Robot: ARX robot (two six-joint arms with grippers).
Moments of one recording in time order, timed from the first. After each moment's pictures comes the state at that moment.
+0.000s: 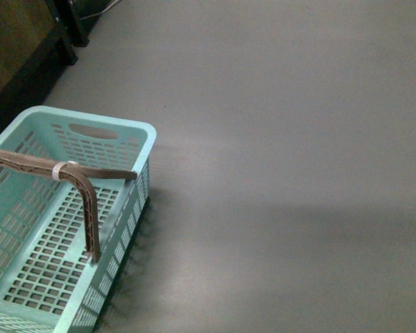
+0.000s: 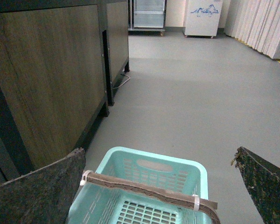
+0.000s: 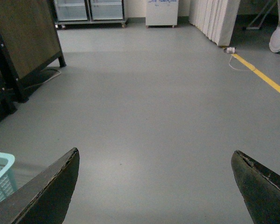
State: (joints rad) left arm 0.00 0.01 0.02 0.00 0.00 -0.01; right arm 0.00 0.00 0.02 0.00 0.00 0.00
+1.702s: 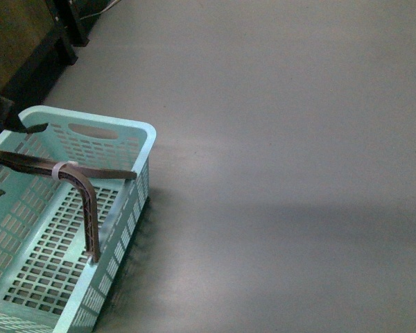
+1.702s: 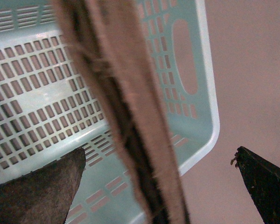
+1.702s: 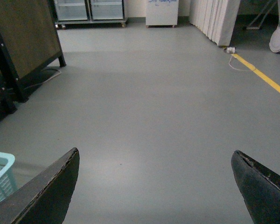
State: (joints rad) left arm 0.05 1.97 0.67 0.50 0.10 -1.09; right arm 0.00 0.00 0.02 0.00 0.00 0.00
